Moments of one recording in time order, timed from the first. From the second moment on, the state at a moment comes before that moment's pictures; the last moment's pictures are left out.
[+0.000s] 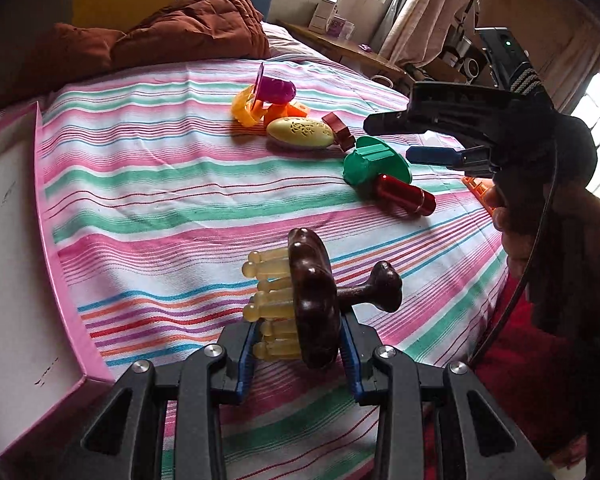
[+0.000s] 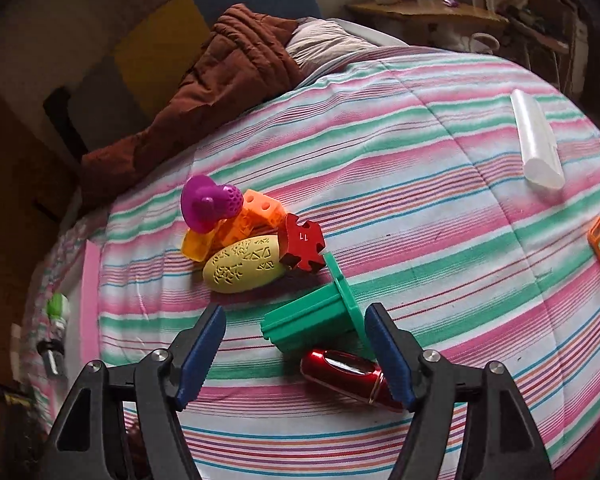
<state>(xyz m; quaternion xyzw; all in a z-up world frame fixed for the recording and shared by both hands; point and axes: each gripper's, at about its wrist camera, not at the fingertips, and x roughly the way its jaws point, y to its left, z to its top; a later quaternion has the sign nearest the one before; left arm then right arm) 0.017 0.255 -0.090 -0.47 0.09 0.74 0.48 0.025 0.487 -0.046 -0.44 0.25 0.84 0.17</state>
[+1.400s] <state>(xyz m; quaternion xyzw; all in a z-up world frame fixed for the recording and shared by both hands) 0.005 0.129 -0.022 -0.43 -0.01 0.81 0.39 -0.024 0.410 -0.078 -0.51 0.09 0.86 0.05</state>
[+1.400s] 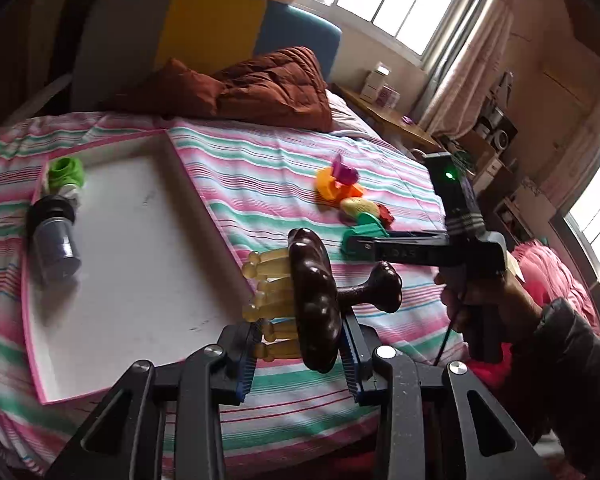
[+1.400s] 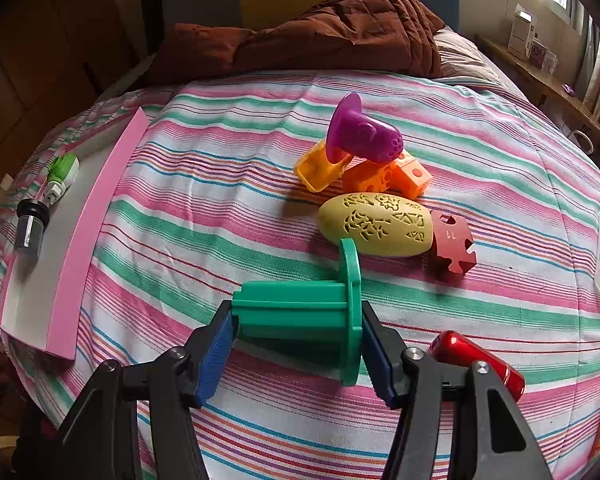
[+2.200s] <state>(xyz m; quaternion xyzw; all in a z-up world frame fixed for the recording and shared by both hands) -0.043 0.046 -0.062 -0.43 0.03 0.88 0.21 -0.018 0.394 -0.081 -0.51 0.06 0.86 0.05</state>
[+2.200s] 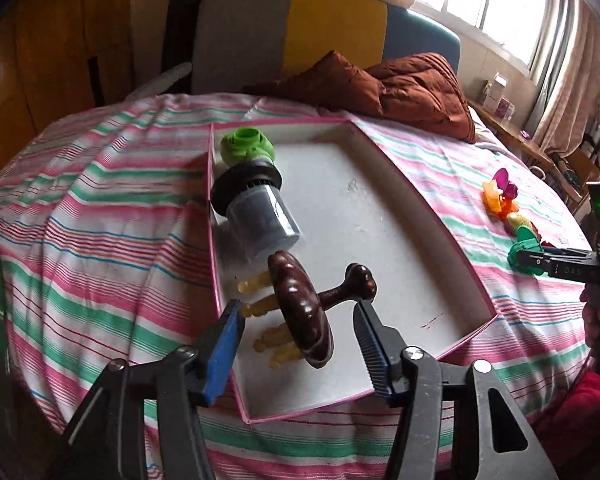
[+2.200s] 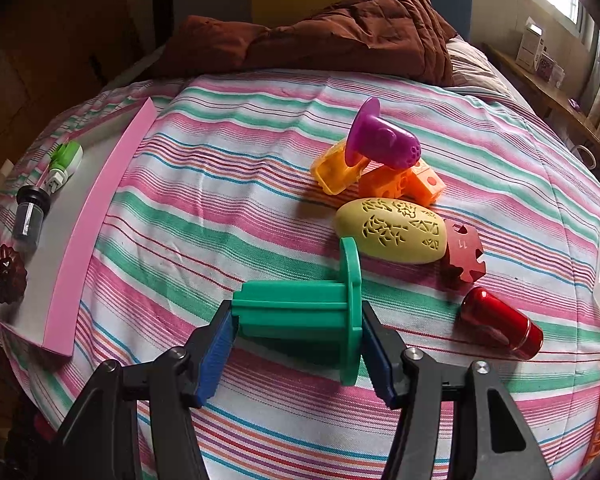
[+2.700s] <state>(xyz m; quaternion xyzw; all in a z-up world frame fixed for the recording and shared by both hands) -0.024 0.034 -0.034 -0.40 0.04 0.90 0.17 -0.015 0.375 -0.080 -0.51 0.04 0.86 0.03</state>
